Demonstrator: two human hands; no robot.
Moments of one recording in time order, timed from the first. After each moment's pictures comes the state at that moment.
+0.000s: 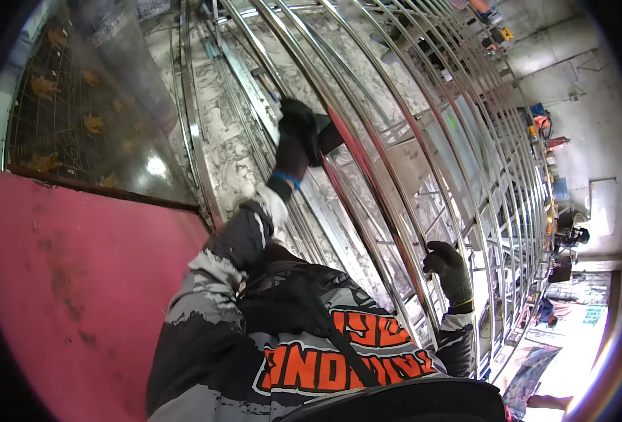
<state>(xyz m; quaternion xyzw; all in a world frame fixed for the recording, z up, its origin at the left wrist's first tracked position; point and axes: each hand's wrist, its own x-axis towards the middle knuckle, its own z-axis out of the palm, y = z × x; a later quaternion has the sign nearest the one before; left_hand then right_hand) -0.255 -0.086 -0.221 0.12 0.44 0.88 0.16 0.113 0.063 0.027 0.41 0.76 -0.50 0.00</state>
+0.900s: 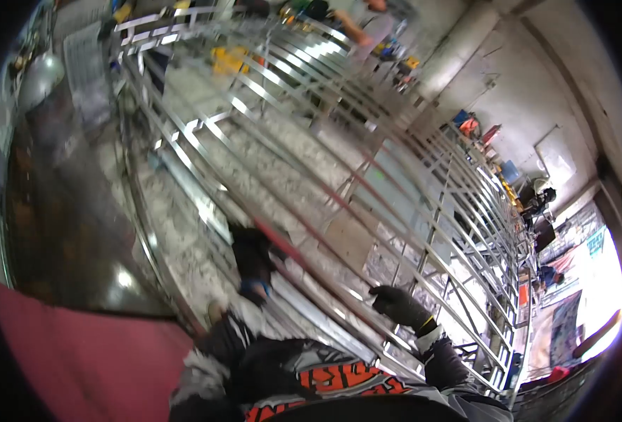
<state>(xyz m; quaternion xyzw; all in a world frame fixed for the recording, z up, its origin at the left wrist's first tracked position) -0.233 -0.091 -0.123 -0.02 0.23 0.94 0.26 0.098 0.057 0.015 0.29 0.88 -0.37 0.05</state>
